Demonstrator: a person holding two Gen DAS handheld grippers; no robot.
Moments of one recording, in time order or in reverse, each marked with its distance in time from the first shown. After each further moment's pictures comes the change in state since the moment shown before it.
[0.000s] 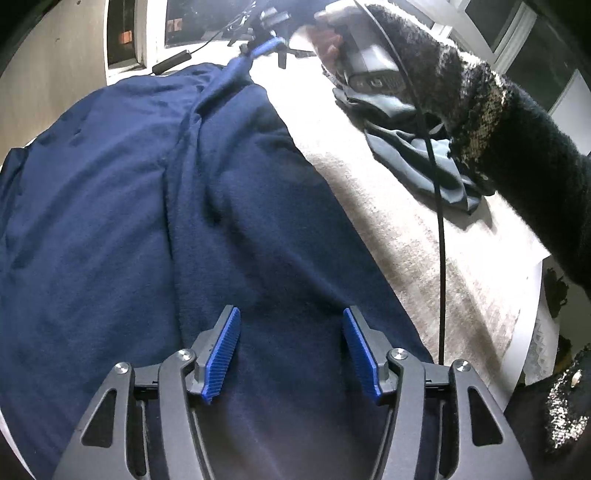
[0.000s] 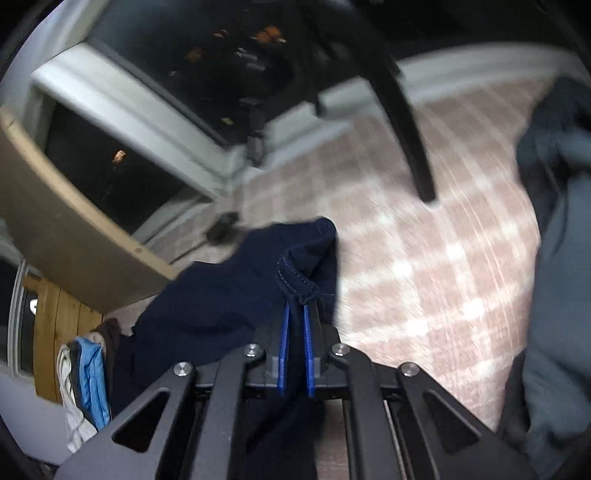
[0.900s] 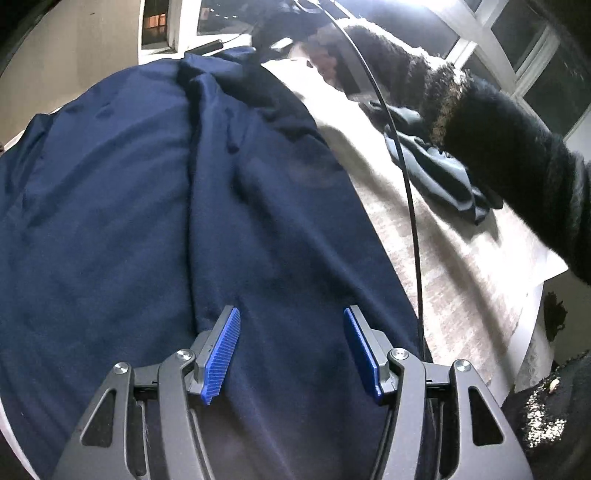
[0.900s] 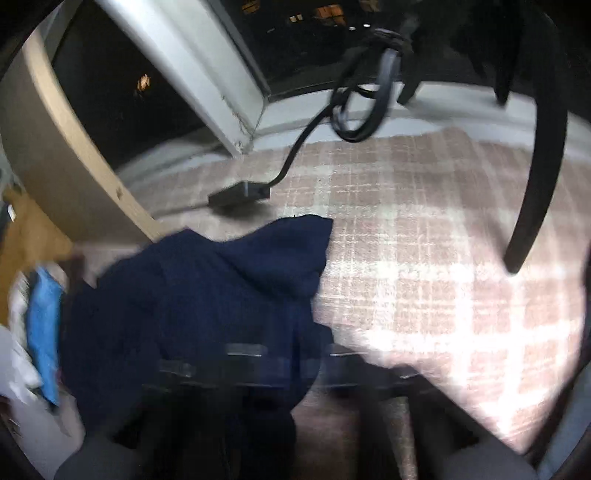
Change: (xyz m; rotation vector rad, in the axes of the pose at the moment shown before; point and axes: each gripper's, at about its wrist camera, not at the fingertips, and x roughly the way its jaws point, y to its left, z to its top) left arm -0.013 0.011 -0.015 -0.116 -0.004 0.019; right arm 0.081 0.025 0.039 -0.331 0.101 -0.108
